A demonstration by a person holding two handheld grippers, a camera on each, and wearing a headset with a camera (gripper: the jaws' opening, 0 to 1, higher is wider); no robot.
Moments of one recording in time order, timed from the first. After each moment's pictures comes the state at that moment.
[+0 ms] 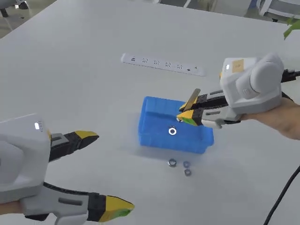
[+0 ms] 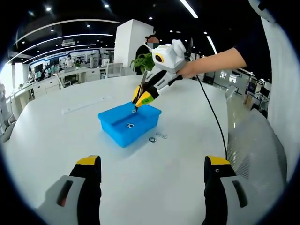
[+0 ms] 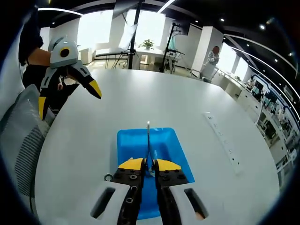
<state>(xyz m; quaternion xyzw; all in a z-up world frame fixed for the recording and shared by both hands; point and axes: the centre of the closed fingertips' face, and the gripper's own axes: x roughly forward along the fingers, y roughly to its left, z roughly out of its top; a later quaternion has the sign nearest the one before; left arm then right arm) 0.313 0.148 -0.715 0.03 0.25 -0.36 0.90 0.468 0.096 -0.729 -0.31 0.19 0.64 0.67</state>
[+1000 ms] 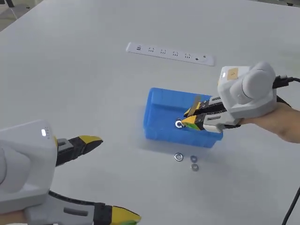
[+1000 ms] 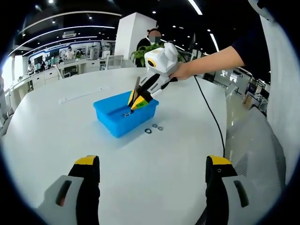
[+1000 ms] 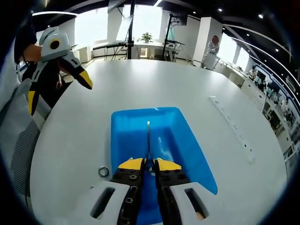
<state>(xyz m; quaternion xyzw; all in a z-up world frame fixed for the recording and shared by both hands) 0.305 0.146 -0.731 0.03 0.28 -0.36 0.89 0.469 0.094 -0.767 -0.30 0.23 0.64 0.67</state>
